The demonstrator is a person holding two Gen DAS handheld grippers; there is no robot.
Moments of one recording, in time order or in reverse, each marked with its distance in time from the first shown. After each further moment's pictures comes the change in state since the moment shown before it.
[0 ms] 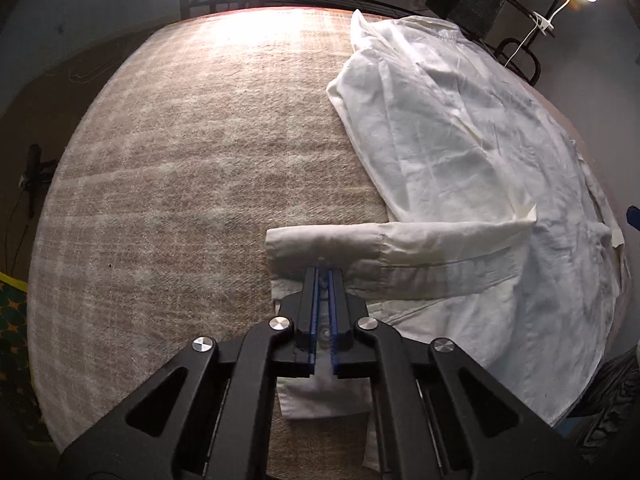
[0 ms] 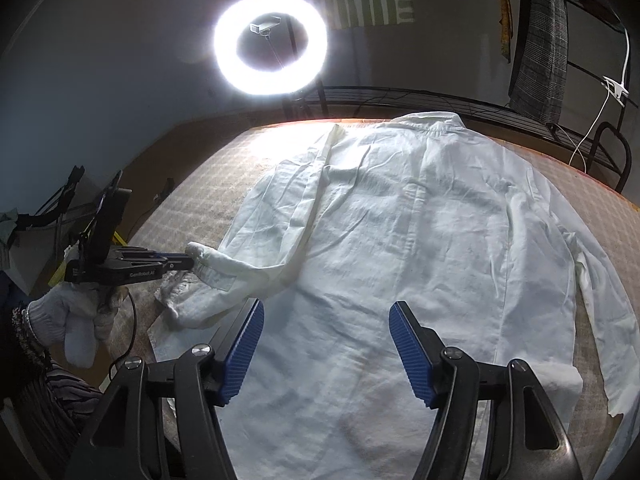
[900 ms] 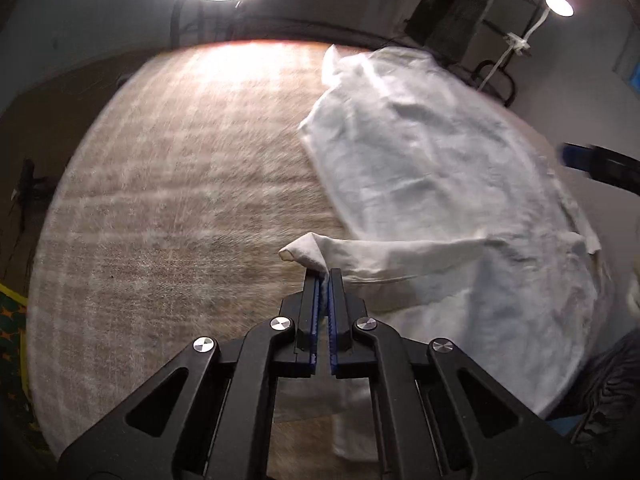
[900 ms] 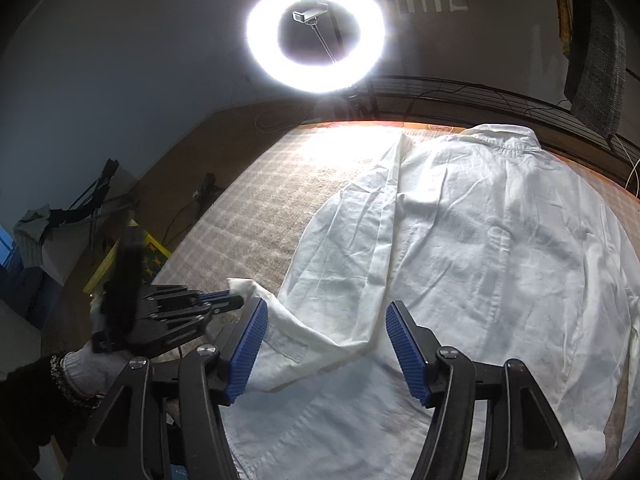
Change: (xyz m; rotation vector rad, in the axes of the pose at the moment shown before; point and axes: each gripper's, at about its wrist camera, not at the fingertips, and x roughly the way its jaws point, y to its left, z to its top) left arm -0.047 -0.017 -0.006 0.041 -0.129 -0.063; right arm 0.044 0.041 0.080 -0.024 0.078 0.167
